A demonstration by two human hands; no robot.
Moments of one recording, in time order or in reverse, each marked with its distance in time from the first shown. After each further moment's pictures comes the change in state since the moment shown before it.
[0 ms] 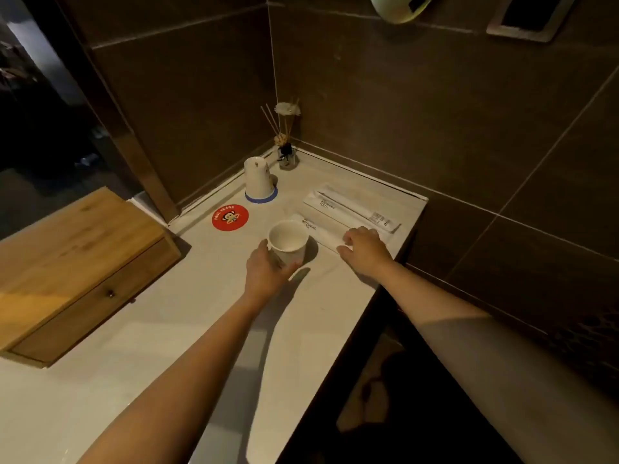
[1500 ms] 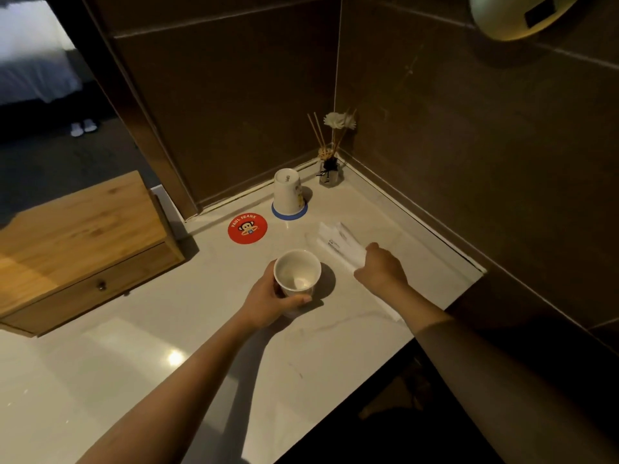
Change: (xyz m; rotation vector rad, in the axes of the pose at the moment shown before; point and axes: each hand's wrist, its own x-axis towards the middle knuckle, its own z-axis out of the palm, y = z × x) left_hand 0.033 0.005 0.023 -0.309 -0.032 -0.134; right_hand 0.119 0.014 -0.007 -0.103 -0.157 -0.065
